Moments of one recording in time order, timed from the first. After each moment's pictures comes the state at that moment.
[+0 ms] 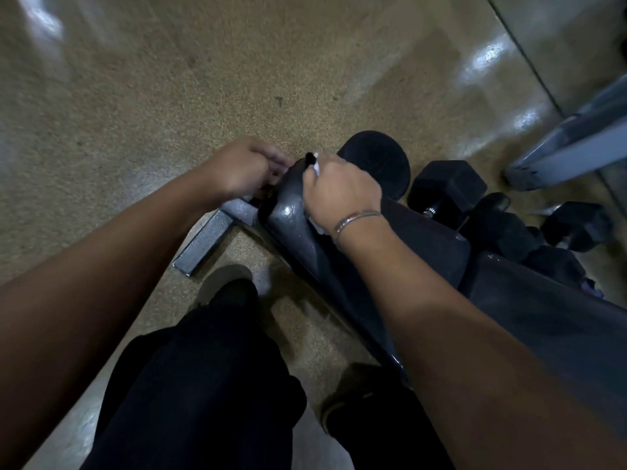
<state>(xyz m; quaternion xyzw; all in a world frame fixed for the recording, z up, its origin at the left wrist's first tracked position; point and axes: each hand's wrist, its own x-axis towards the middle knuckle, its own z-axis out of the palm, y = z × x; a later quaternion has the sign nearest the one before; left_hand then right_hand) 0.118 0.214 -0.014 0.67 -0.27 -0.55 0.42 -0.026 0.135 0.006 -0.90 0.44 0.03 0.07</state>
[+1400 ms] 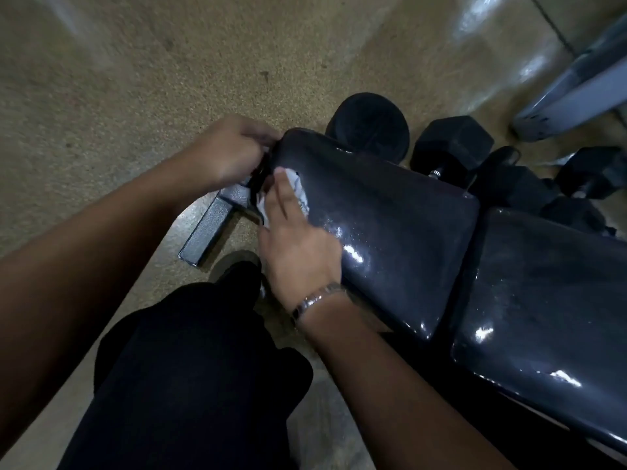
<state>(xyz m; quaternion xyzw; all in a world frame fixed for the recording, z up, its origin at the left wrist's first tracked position) 0.104 0.213 -0.012 0.72 -0.36 -0.46 0.38 -0.060 0.254 -0.028 -0.90 0.43 -0.06 0.02</state>
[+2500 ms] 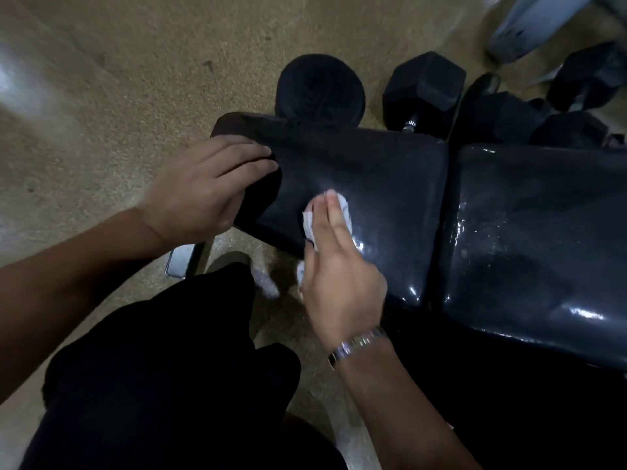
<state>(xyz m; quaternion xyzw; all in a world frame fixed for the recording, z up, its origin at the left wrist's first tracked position) 0.078 0.228 -0.035 0.49 -0.85 -0.02 0.21 -0.149 0.270 -0.012 -0.79 0.60 -0.09 0.11</state>
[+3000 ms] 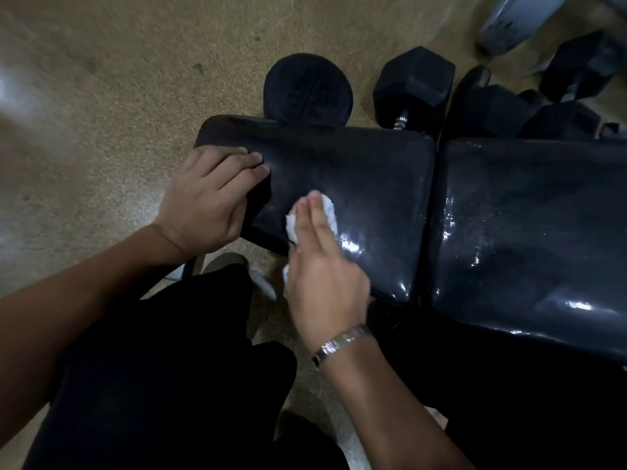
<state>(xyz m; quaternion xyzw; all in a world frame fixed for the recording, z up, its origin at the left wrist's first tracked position) 0.053 0.232 -0.050 0.53 -0.82 0.03 0.22 -0.147 0.275 -0.015 -0.79 0.60 -0.07 0.12</state>
